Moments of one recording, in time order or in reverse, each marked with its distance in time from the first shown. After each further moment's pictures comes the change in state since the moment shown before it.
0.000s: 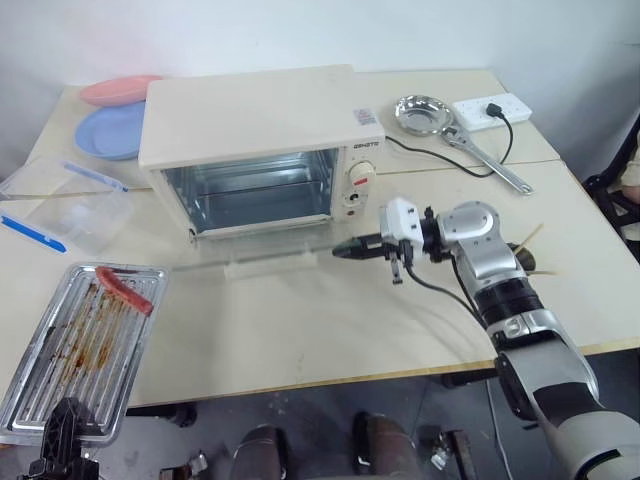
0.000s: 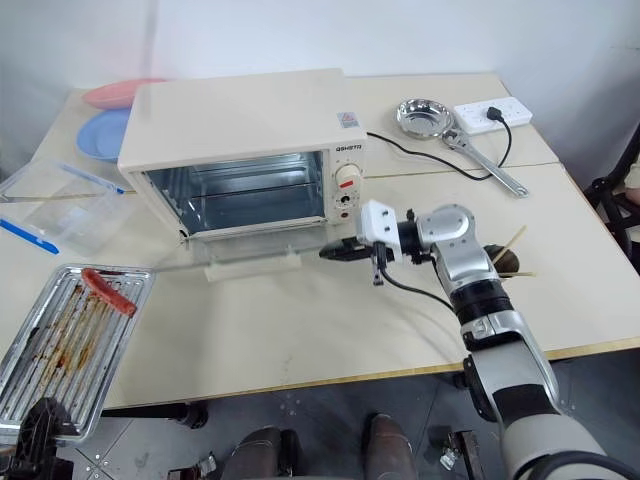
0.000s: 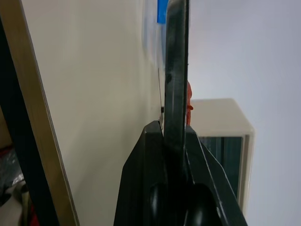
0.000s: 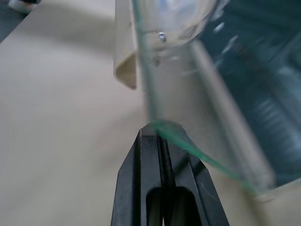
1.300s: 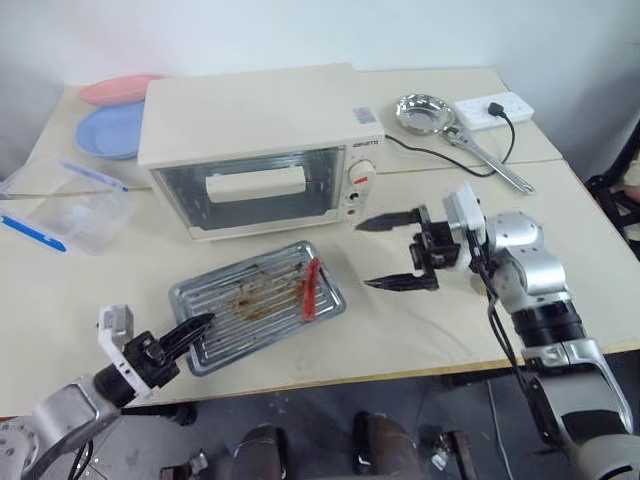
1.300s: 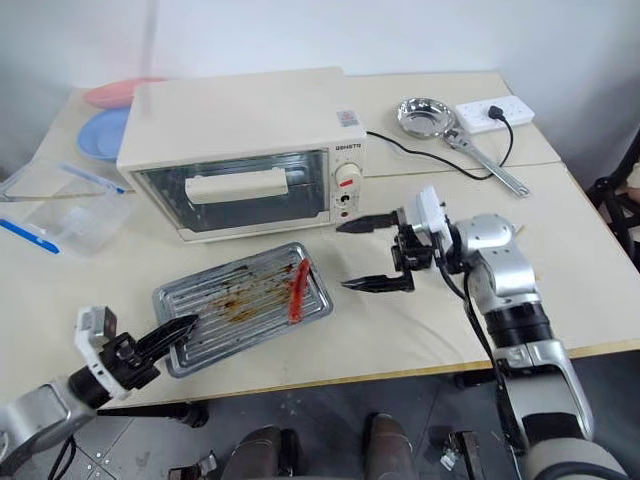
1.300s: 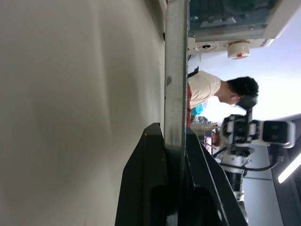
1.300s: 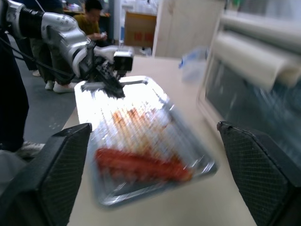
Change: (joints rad) left arm -0.696 0.749 -0.239 0.423 -0.015 0.569 0.067; right arm 0.246 -0.151 -0.075 -0.330 0.357 0.276 0.137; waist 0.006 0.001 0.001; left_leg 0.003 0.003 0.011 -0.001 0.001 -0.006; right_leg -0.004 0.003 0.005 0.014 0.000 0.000
